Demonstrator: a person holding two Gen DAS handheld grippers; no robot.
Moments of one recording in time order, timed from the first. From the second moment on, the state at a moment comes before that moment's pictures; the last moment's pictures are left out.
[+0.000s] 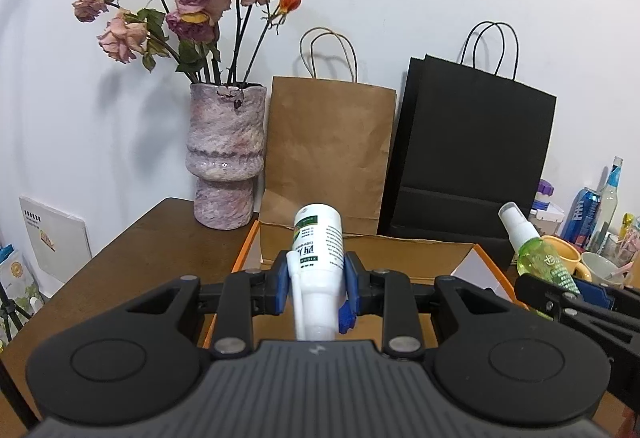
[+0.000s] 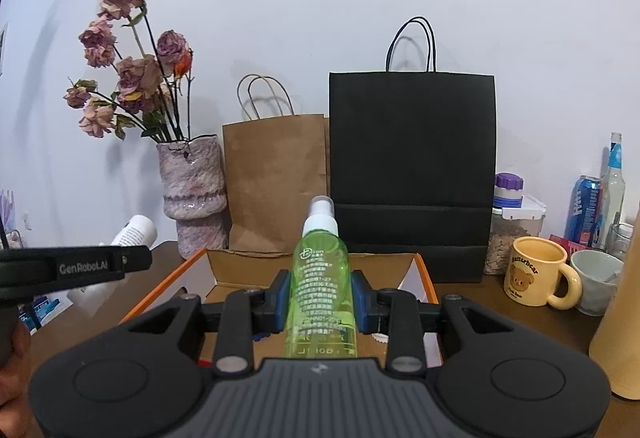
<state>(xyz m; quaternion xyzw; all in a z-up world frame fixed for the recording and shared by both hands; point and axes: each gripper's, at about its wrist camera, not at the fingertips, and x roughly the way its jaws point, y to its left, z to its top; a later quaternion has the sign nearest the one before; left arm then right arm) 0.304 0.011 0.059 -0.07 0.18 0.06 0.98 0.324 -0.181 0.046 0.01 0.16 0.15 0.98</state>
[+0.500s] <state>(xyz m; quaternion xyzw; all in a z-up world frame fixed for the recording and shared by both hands) 0.359 0.022 0.043 -0.05 0.21 0.08 0.97 0.386 -0.165 0.038 0.00 0.18 0.16 0.97</state>
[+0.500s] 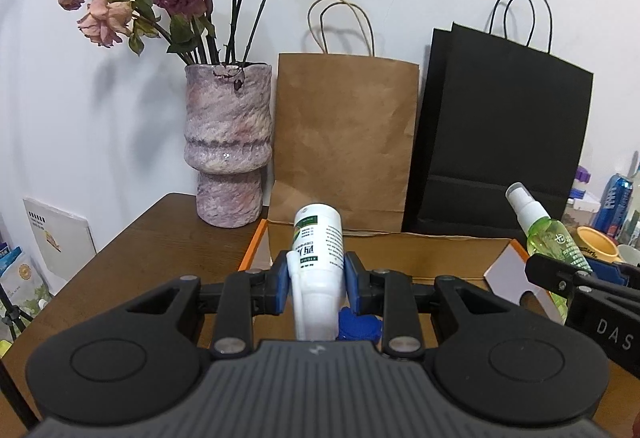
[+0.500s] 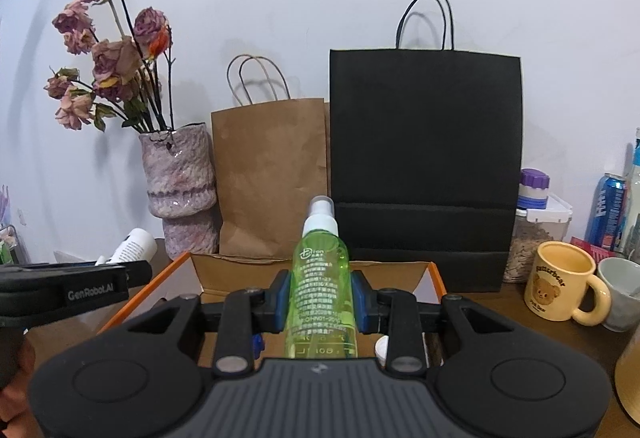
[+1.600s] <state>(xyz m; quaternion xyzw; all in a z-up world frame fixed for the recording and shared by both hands) 0.406 0.030 0.006 -0.01 0.27 0.09 0.96 0.440 -0.149 -0.006 -0.02 0.26 0.15 0.95</state>
